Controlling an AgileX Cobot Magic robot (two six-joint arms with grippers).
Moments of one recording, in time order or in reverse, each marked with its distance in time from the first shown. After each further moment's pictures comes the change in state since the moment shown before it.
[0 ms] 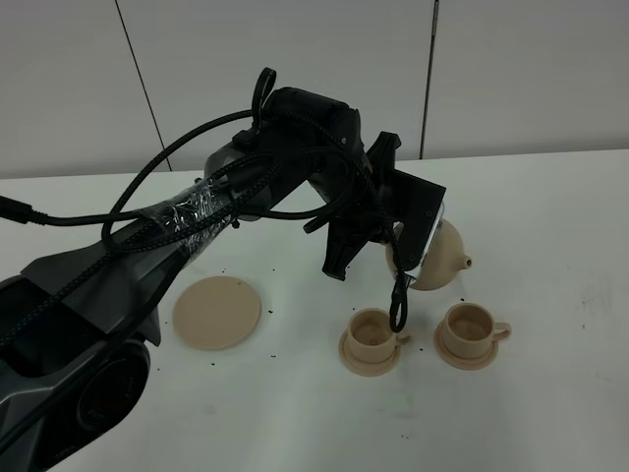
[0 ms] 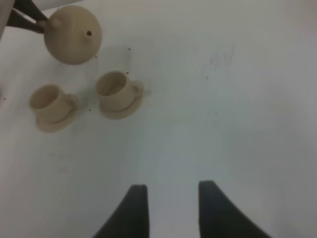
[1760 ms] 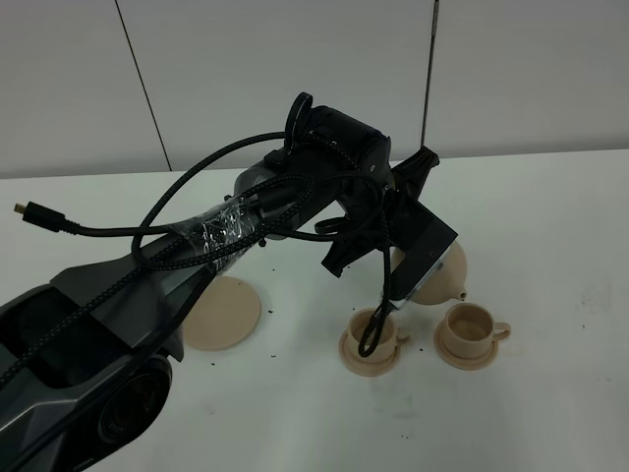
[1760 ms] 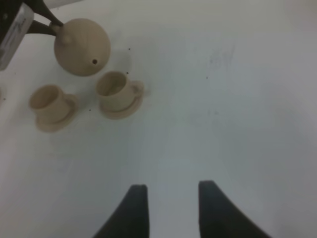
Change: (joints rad) left arm -0.051 0.030 0.000 0.111 -0.071 0.254; right arm 0.000 0.000 0.000 0.000 0.000 0.000
